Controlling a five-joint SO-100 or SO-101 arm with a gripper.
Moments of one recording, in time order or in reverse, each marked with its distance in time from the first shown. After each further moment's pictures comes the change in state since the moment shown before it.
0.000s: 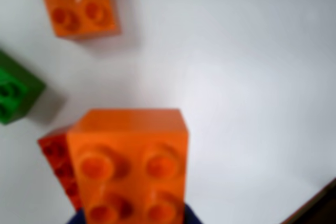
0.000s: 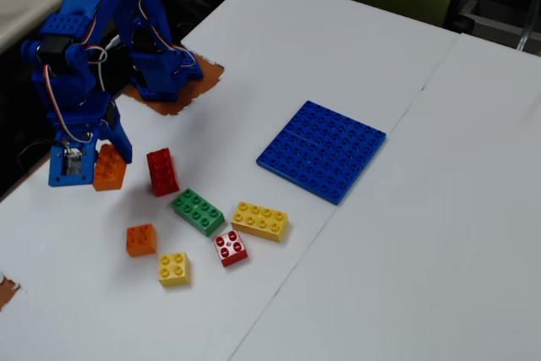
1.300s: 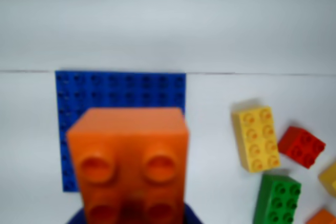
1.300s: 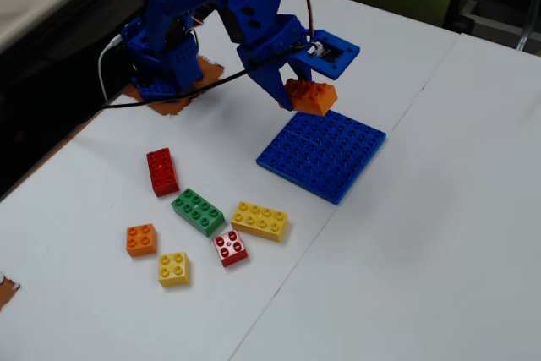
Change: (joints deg) arm -59.2 -32.1 -65.3 24.4 6.3
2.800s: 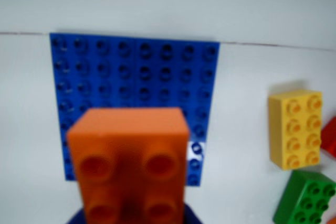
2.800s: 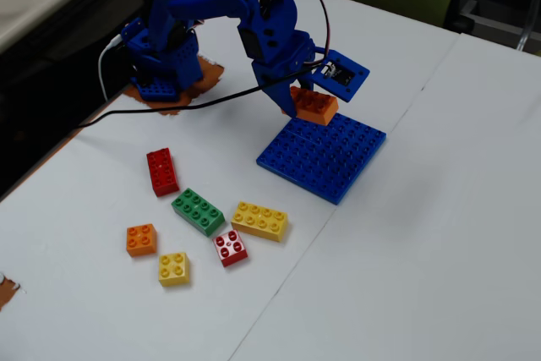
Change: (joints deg) arm -2.4 -3.3 4.6 0.0 0.7
